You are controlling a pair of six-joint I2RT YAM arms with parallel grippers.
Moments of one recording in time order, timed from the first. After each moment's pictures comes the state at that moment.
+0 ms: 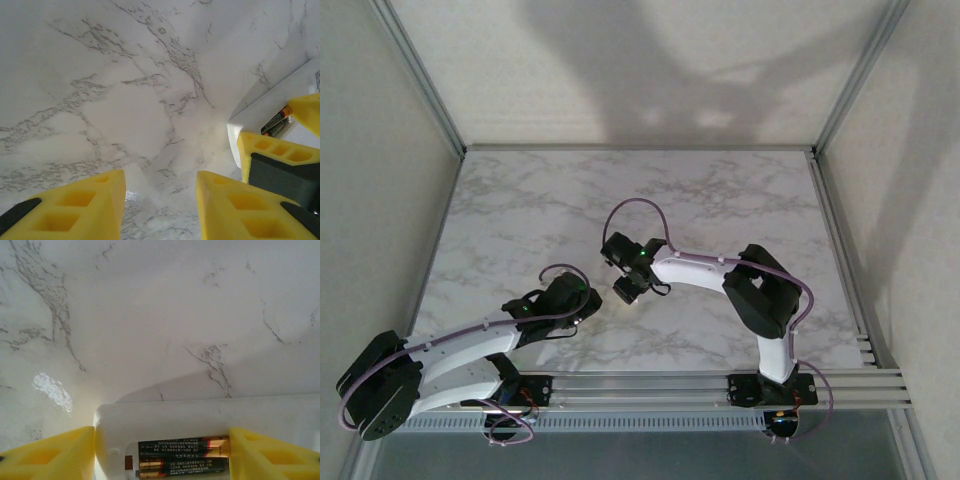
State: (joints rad) left arm -0.76 1.06 0.40 -0.23 -0.11 -1.27; right arm 0.99 1.92 1.30 -0.66 0.15 0.11
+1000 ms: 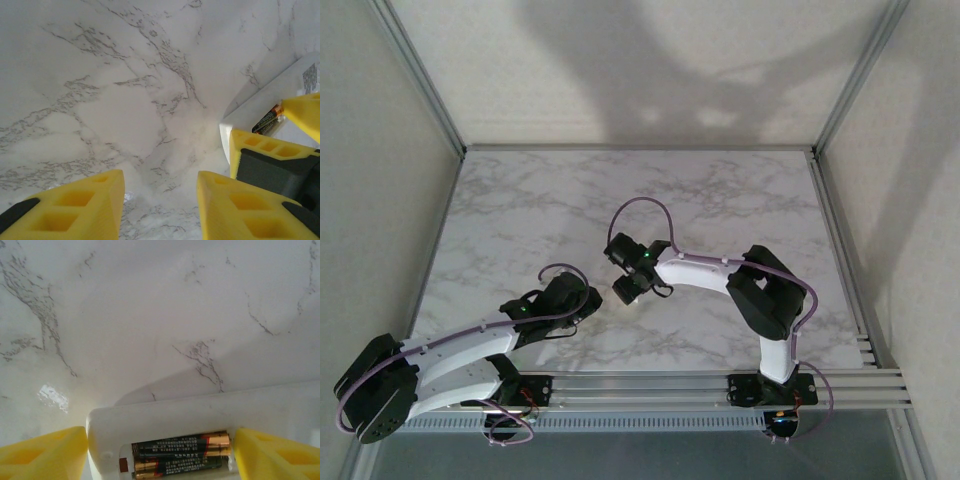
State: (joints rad) left arm -0.76 1.03 0.40 -0.23 -0.11 -1.27; right arm 0.98 1.89 1.26 -0.62 0.17 0.18
